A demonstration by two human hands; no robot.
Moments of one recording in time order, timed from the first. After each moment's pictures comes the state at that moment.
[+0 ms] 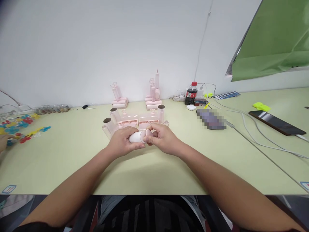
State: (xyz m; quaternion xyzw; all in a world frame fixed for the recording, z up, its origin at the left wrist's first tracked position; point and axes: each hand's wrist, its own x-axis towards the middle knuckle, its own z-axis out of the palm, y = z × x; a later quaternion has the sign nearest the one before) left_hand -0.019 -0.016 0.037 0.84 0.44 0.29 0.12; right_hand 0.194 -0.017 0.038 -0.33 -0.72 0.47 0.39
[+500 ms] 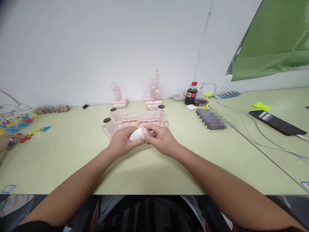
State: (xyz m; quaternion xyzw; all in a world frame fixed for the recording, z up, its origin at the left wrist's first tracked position) left_hand -0.016 -0.016 0.033 0.82 0.47 0.29 0.10; right_hand 0.187 -0.017 0.028 -0.35 -0.73 0.40 0.43
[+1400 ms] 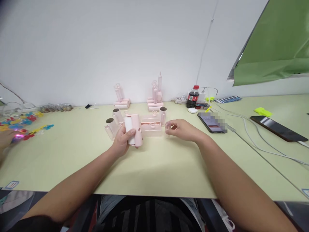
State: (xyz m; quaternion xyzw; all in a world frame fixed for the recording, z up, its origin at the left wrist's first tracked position) left_hand -0.008 -0.009 0.018 0.53 0.30 0.53 0.59; right_hand 0.265 0.028 0.049 -0.51 -0.78 0.30 0.19
